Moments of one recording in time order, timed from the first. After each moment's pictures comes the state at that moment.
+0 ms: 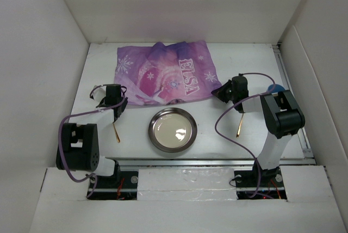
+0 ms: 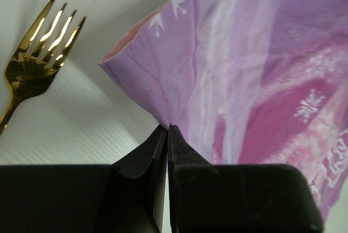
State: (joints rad) left arm -0.07 1.44 0.64 -0.02 -0.28 -1.14; right arm 0.20 1.86 0.80 0.49 -0.16 0.99
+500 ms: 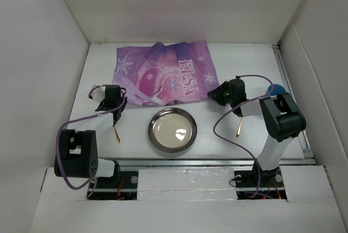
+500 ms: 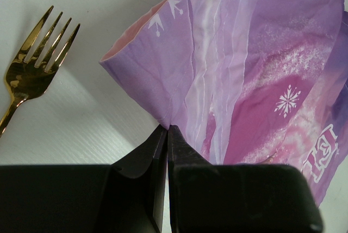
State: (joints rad) left arm -0.08 1.35 0.60 0.03 -0.31 -1.12; right arm 0.25 1.81 0.75 0.51 -0.13 1.00
